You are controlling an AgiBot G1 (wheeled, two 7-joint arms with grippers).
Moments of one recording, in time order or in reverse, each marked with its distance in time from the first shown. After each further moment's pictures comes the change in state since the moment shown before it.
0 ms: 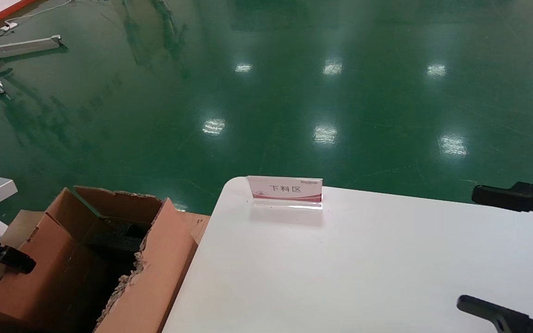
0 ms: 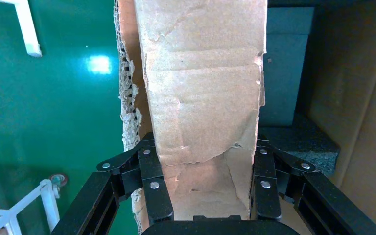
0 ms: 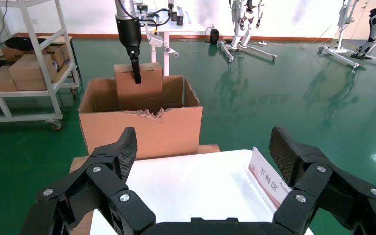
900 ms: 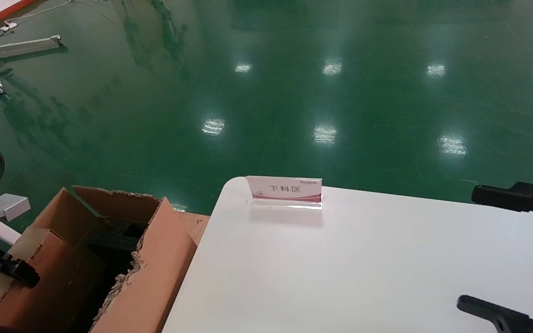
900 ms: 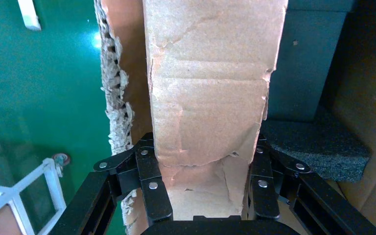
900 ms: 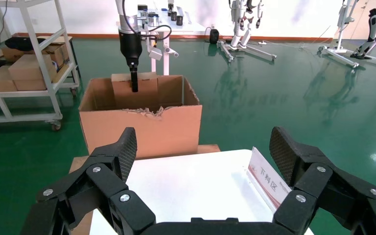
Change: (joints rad) left arm 0.274 0.079 -0.031 0.155 -0.104 -0.081 0.024; right arm 0.000 0.000 0.000 0.000 0.000 0.000 0.000
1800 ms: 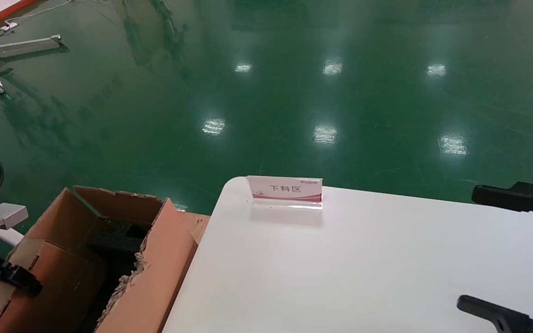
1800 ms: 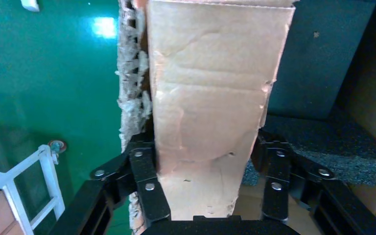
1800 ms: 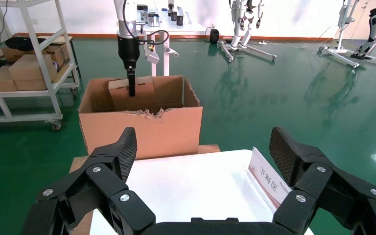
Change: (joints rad) left arm 0.078 0.013 -0.010 0.051 -0.036 -0.017 -0.003; right arm 0.000 0.000 0.000 0.000 0.000 0.000 0.000
